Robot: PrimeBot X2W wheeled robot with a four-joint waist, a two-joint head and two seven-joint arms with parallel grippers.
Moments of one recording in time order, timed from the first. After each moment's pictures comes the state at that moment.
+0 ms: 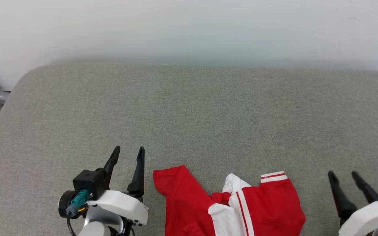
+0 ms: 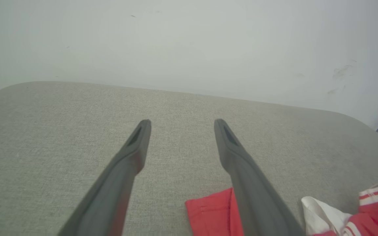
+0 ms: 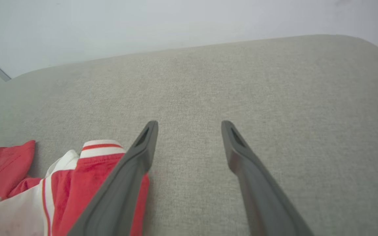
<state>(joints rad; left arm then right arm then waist) -0.15 0.21 -0.33 0.20 -0.45 0.08 -0.25 0.06 -0.19 -0.11 0.01 0.37 0.13 0.13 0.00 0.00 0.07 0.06</state>
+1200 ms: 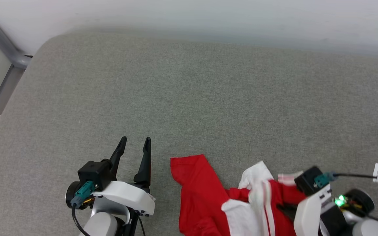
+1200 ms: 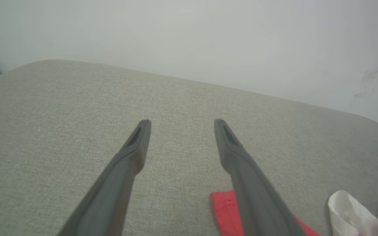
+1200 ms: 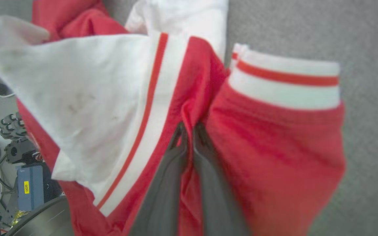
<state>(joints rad) -0.19 0.17 -0.33 0.21 -0.46 0.07 -0.26 -0.09 -0.45 0.41 -0.04 0.51 0.13 0.70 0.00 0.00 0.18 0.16</state>
